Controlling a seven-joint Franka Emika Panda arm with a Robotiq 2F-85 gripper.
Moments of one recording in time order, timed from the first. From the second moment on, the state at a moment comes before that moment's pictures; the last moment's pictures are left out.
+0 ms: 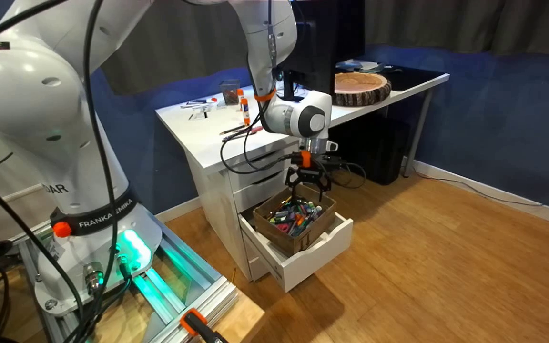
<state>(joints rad) -0.16 0.92 -0.02 -1.89 -0.21 2.52 -0.55</state>
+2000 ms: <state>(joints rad) -0.14 1.10 -0.02 -1.80 -0.35 2.79 -0.65</state>
